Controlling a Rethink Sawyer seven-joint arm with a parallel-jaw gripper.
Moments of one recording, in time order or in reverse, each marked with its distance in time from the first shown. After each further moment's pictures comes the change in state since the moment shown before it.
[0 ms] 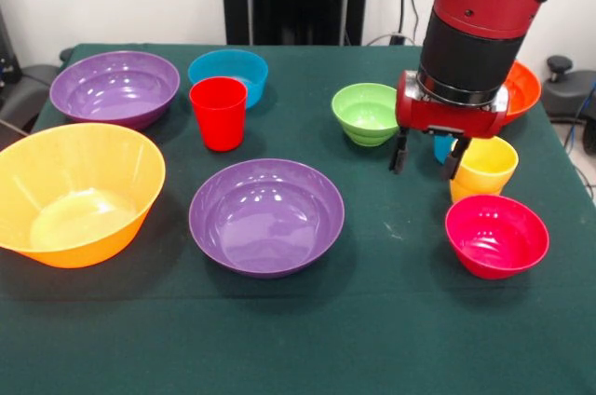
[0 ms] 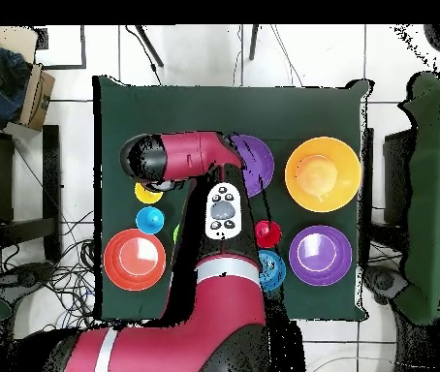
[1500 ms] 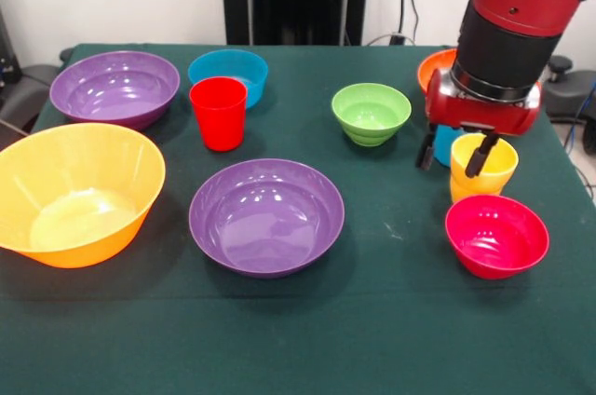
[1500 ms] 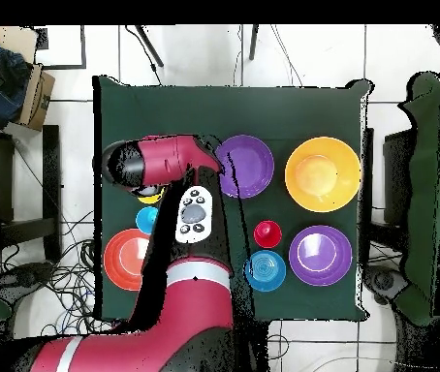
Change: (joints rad) arm 0.082 0.016 -0.055 -0.006 0.028 -0.014 0.007
